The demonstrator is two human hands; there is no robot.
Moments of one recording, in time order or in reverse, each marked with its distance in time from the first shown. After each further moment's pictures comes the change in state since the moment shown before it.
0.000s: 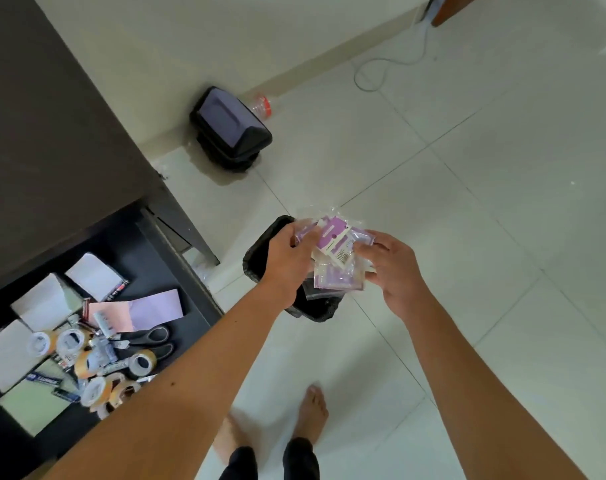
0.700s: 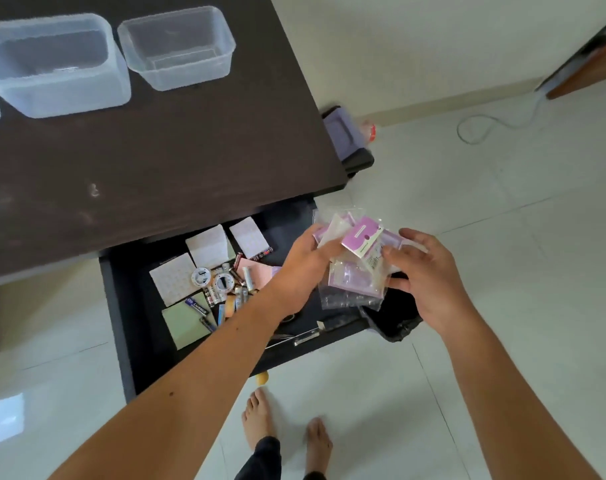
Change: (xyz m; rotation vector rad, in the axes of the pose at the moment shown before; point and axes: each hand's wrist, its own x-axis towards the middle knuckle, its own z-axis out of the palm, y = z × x) left_hand -0.080 0.034 -0.201 -0.201 -0.074 0.070; right_hand -0.097 -0.029 0.175 -0.113 -0.236 -0.118
